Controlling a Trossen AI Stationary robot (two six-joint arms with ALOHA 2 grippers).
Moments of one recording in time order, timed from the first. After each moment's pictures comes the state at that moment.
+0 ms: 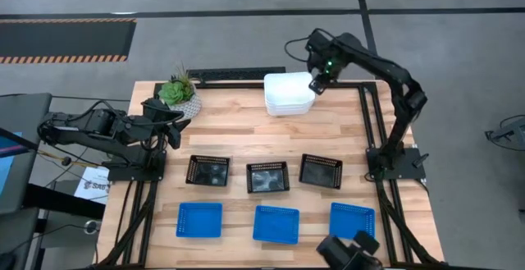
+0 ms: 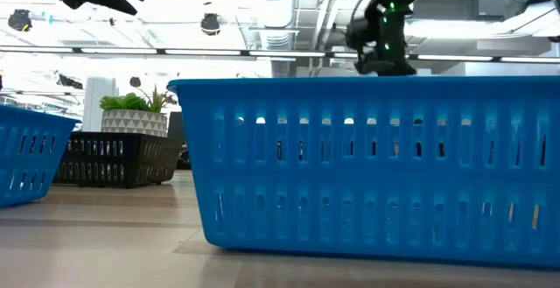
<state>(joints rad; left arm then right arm) -0.17 0.64 0.94 -0.98 -0.70 -0.68 -0.80 1.79 1.69 -1.31 0.16 -0.09</state>
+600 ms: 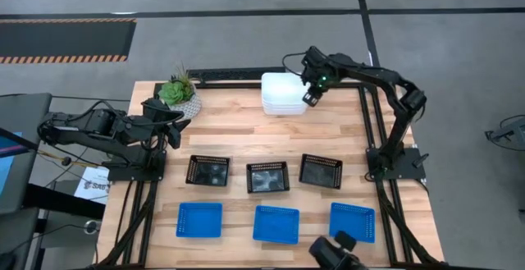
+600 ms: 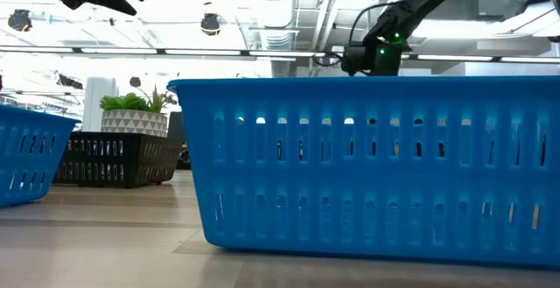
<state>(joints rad) -0.17 0.64 0.94 -0.98 -0.70 -0.69 -0.79 1.80 1.36 -0.84 0.05 -0.19</state>
